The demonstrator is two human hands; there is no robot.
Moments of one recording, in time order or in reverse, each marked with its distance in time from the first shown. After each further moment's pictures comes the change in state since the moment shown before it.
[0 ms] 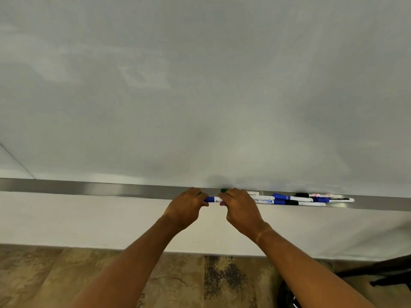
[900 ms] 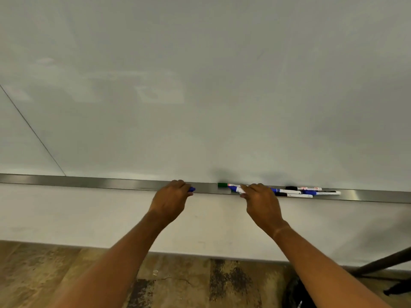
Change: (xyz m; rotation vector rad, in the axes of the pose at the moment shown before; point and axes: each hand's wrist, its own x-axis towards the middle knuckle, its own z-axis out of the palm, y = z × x) left_hand -0.064 0.050 -0.064 0.200 0.226 -0.128; right_hand -0.066 0.030 -0.071 -0.054 0.170 0.058
